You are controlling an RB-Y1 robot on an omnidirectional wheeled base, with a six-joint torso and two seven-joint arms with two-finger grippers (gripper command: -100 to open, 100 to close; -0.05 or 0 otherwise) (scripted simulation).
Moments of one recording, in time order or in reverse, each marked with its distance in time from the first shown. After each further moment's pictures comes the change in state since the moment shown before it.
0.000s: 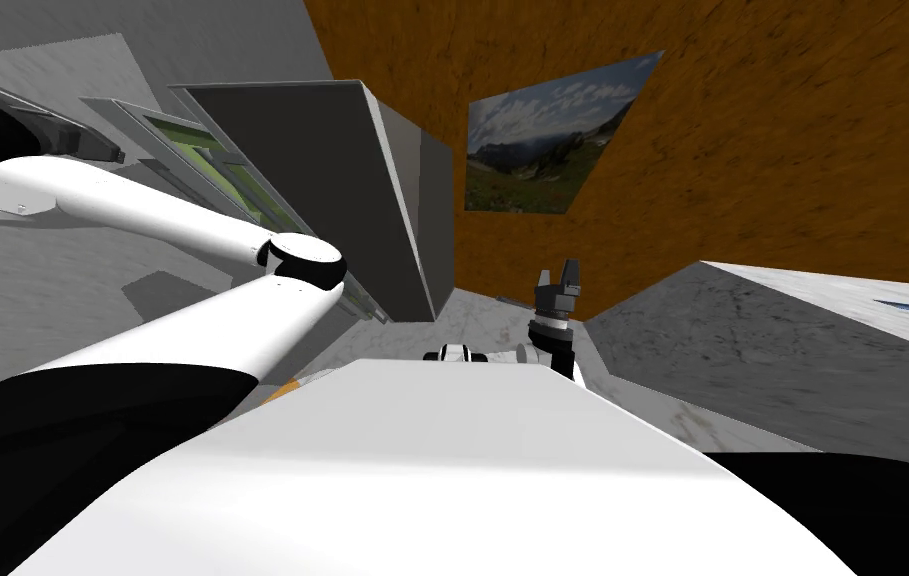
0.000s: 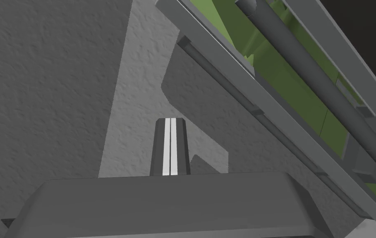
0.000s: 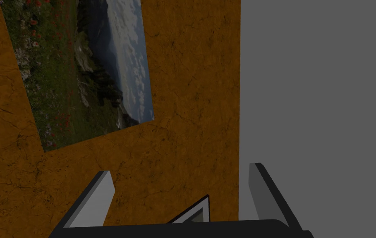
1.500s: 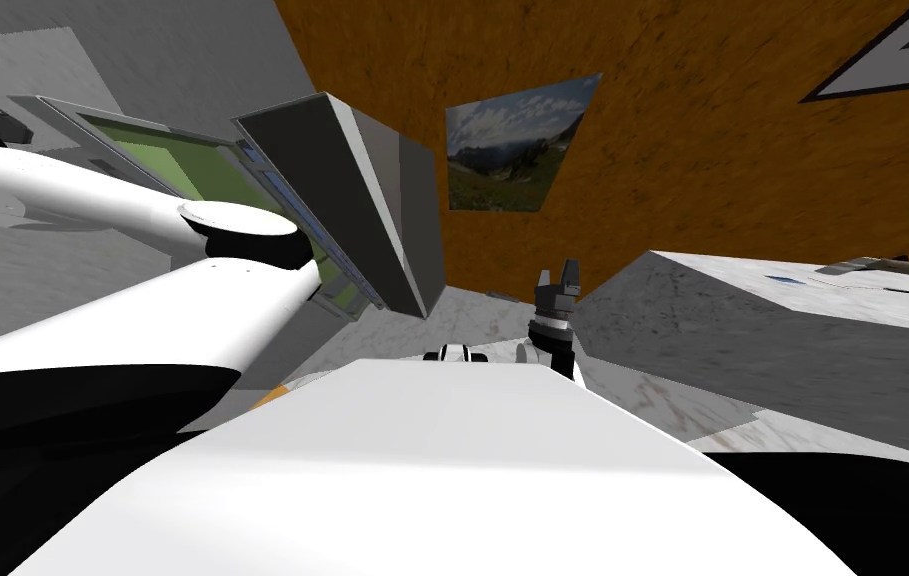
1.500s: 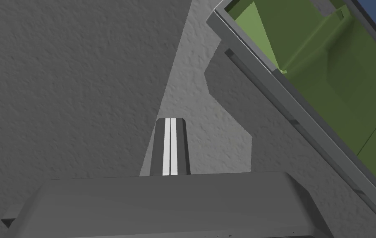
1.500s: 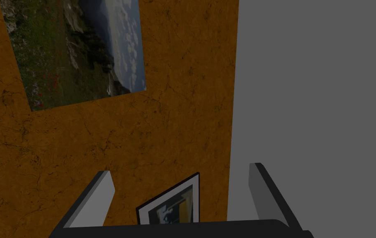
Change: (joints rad) left arm -0.142 0.106 0.224 0.286 0.143 -0.428 -0.372; right arm 0.000 0.000 0.000 0.000 0.000 0.000 0.000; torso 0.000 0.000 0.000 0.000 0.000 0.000
